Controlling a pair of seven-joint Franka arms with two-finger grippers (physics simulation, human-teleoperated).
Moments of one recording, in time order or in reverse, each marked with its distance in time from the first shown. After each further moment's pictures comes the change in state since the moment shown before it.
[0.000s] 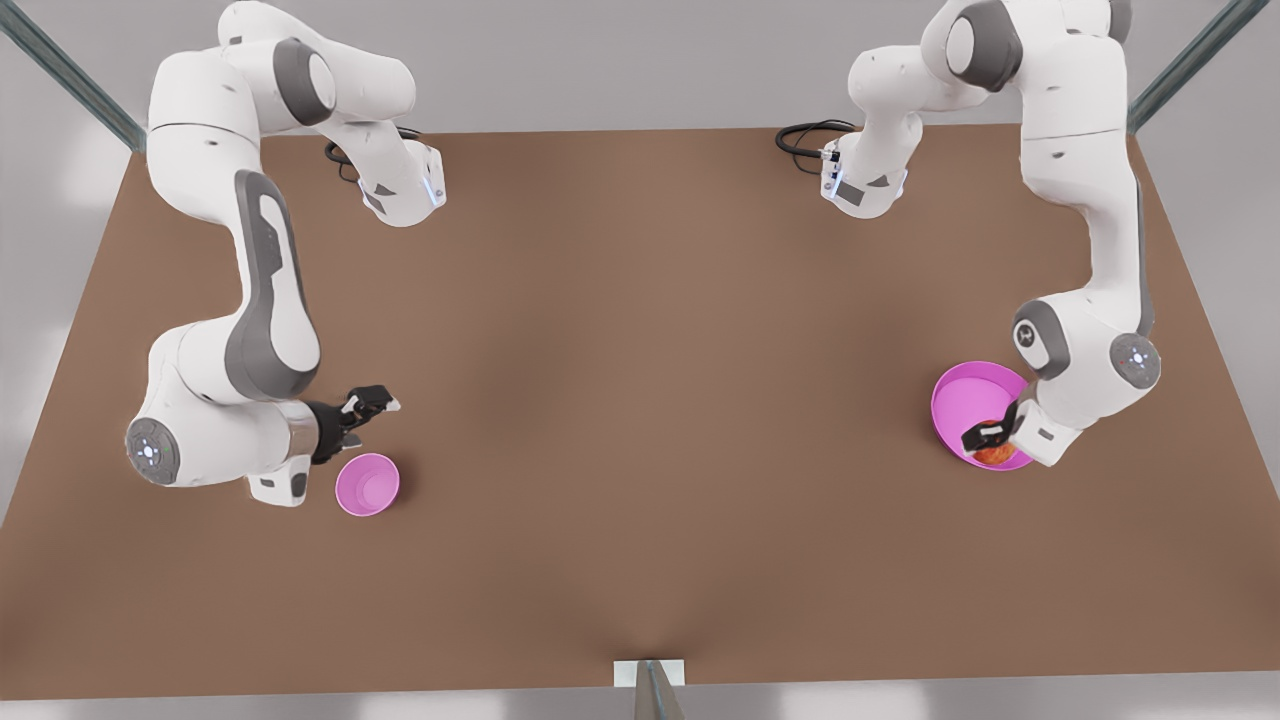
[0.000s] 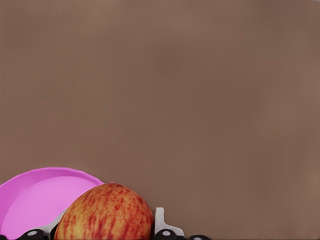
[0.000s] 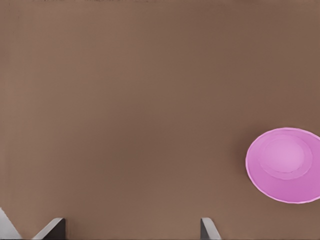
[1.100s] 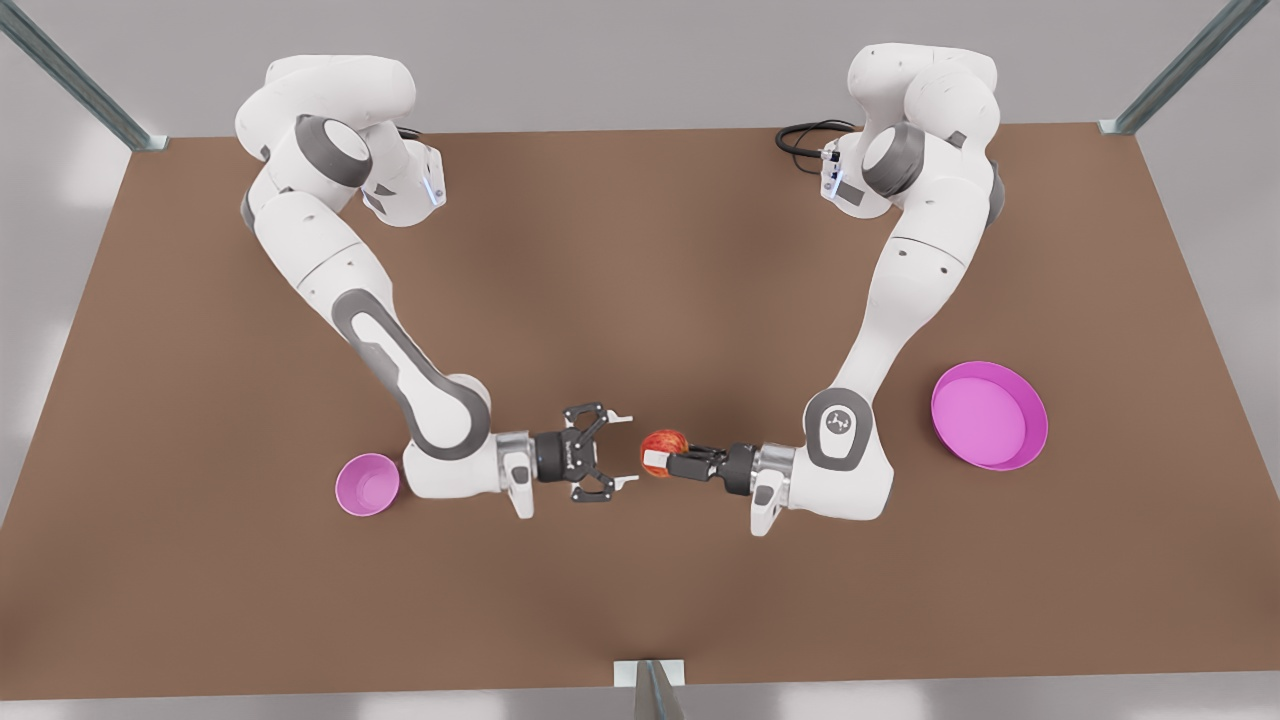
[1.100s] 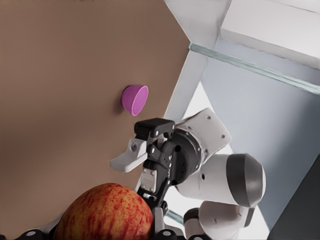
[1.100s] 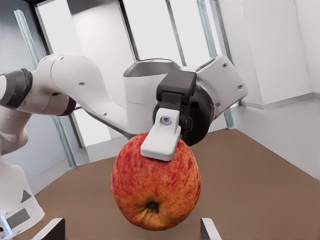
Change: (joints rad) left arm -0.111 0.627 -0.554 0.800 -0.828 -0.363 -0.203; right arm -0.035 0.453 0.600 -0.022 0.790 0.726 -1.261
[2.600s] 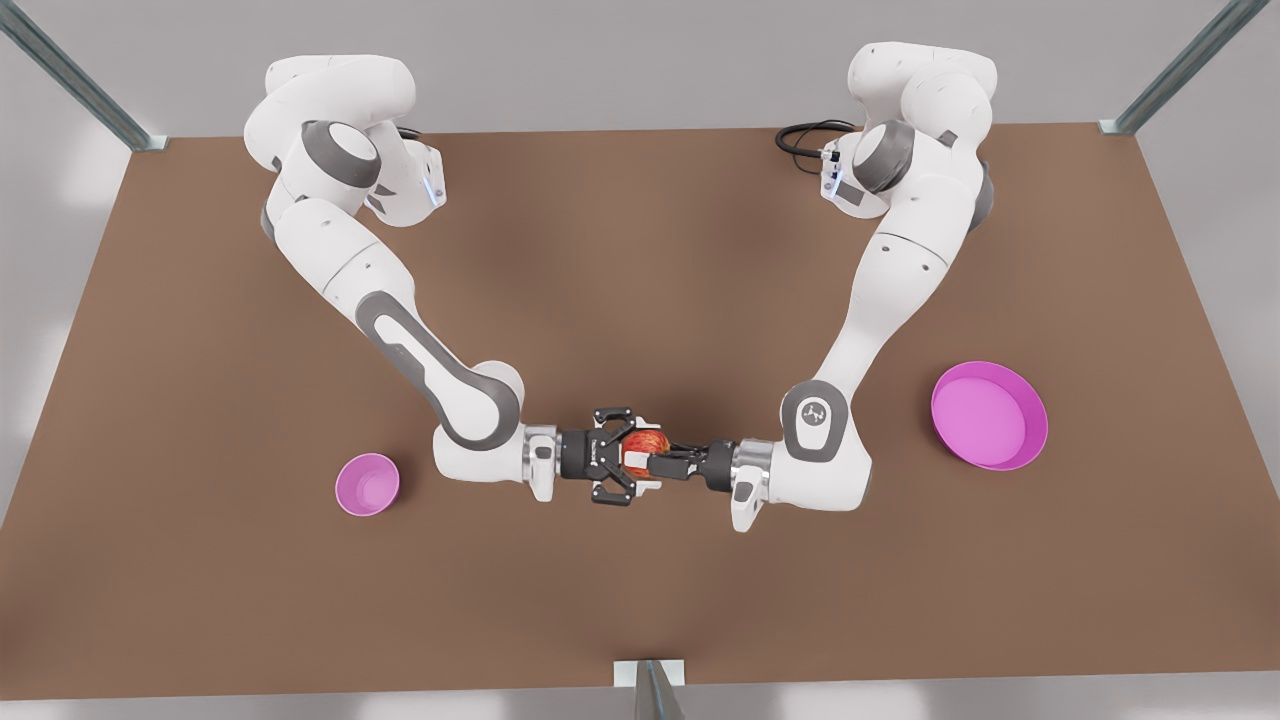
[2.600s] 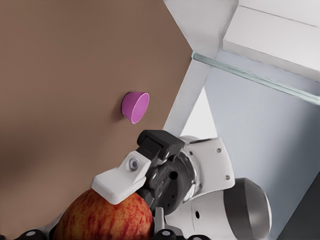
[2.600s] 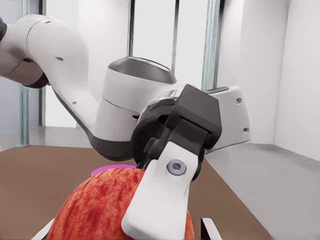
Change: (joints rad) left arm -0.046 0.003 -0.001 0.001 -0.004 0.086 -0.033; right arm 0.029 0.053 0.093 0.014 0.072 0.212 -0.389
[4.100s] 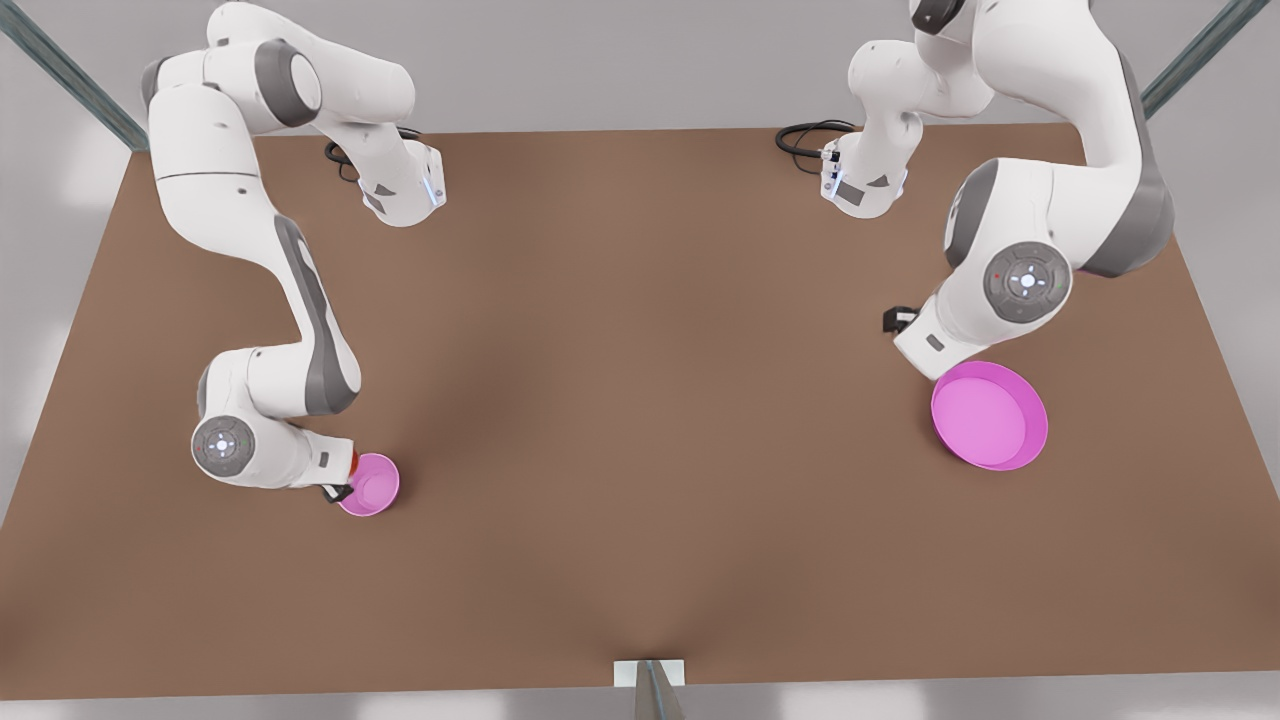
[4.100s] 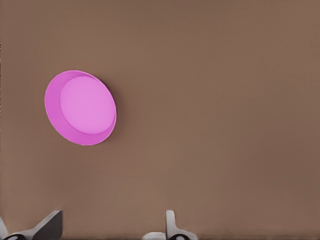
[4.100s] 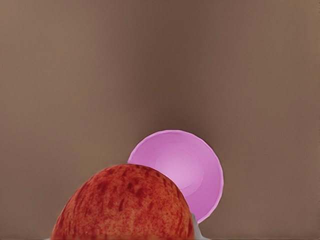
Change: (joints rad) left arm -0.069 -0.768 0.407 -0.341 1.215 -0.746 -0.036; right arm -0.105 -0.502 -0.622 -0.295 -1.349 -0.436 0.059
